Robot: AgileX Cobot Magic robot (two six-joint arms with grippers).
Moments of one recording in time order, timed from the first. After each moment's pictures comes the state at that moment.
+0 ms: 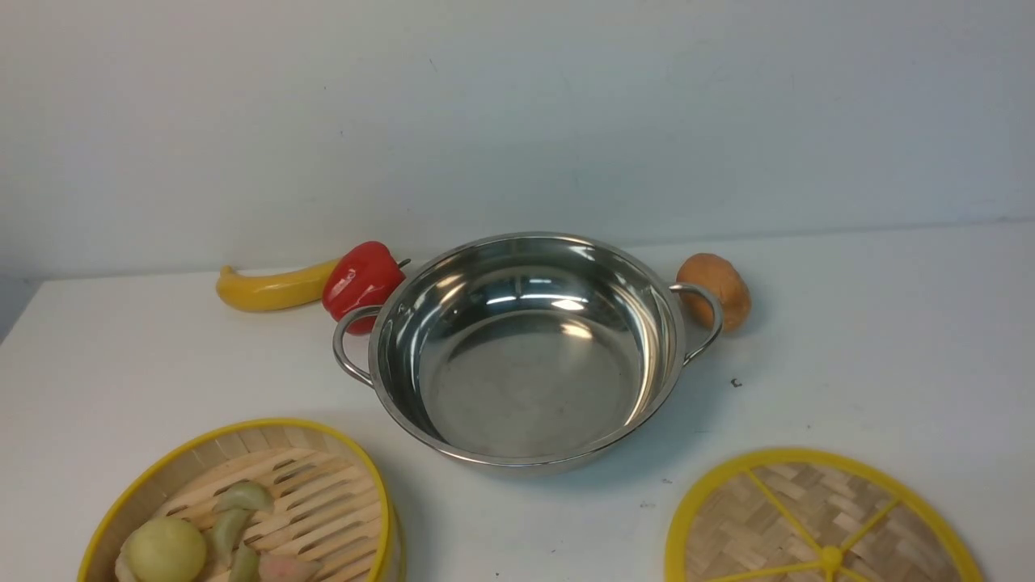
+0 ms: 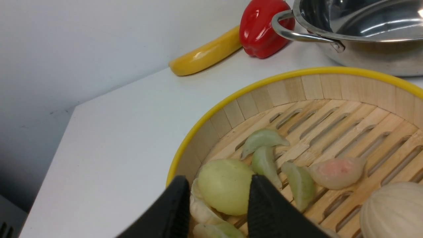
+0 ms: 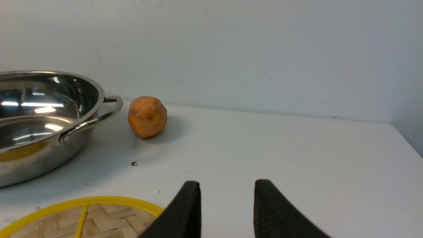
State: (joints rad) right arm 0.11 0.00 0.01 -0.26 0.30 0.21; left arm 0.01 0.00 0.01 -0.02 0.32 0.35
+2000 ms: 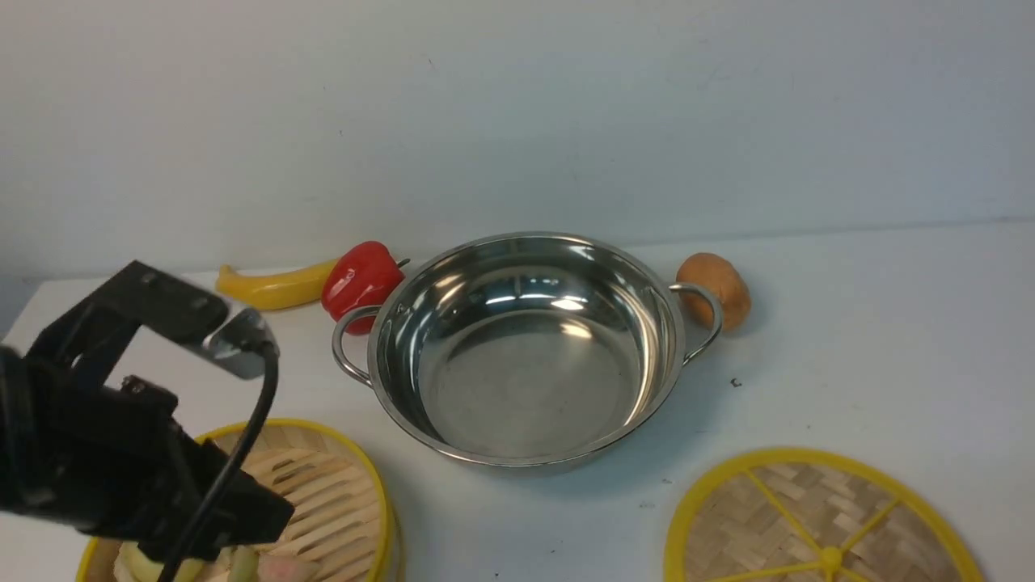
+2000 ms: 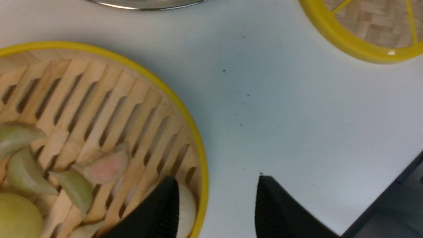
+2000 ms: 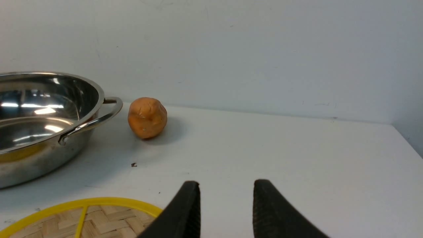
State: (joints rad) right arm 0.11 0.00 0.01 -0.26 0.30 0.22; left arm 0.01 1.19 -0.92 -0.52 1.12 0.71
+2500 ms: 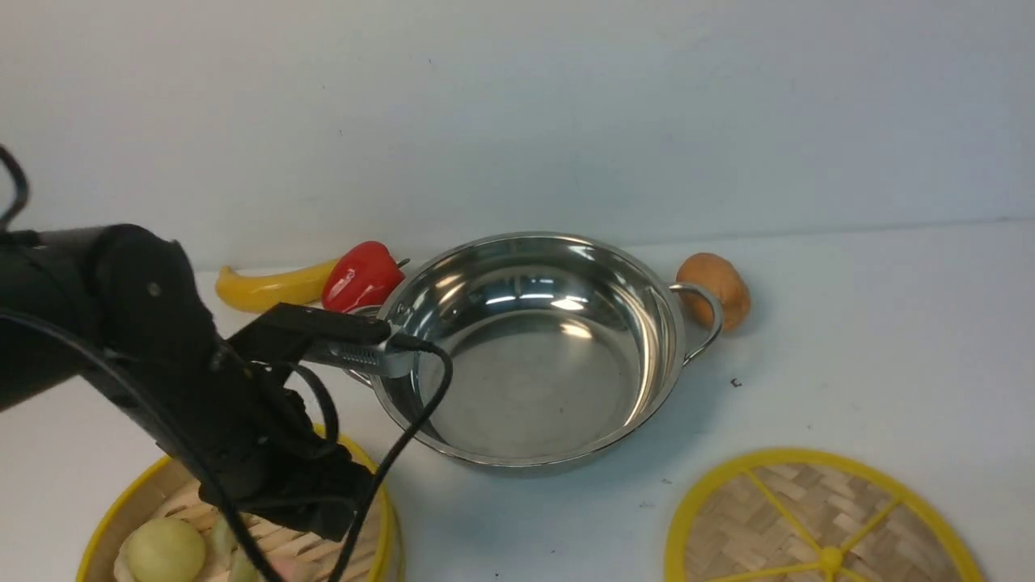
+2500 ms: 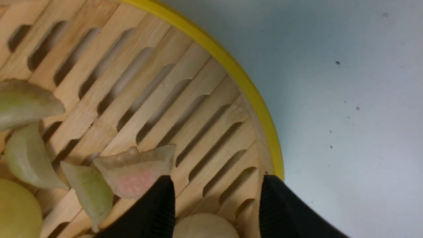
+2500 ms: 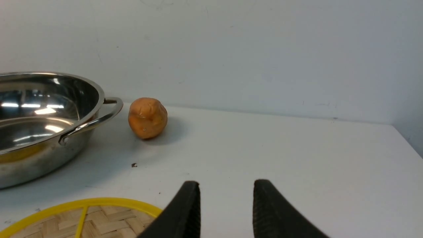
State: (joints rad) right arm 0.11 0.00 0.01 -0.26 0.30 0.22; left arm -0.27 1.53 -0.98 -0.16 0.92 0.09
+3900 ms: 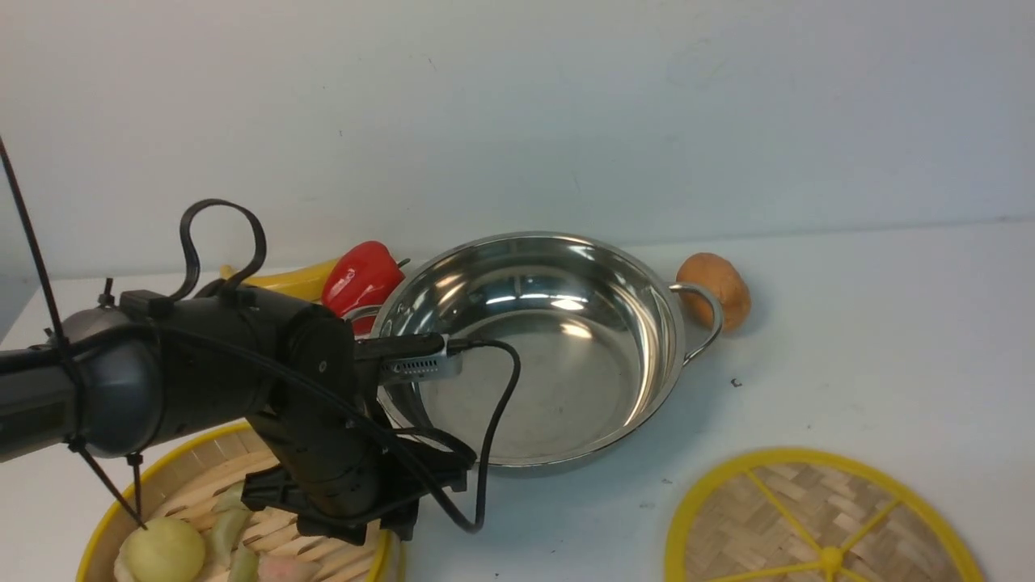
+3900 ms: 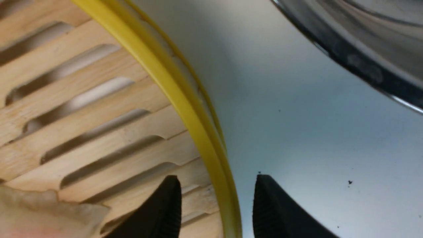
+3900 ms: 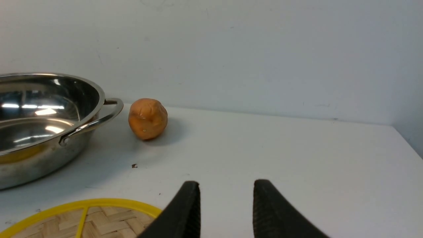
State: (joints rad) right arm 0.11 0.00 0.01 -0.26 0.30 0.22; left arm -0.42 1.71 -0.98 -0.02 0.73 -0.49
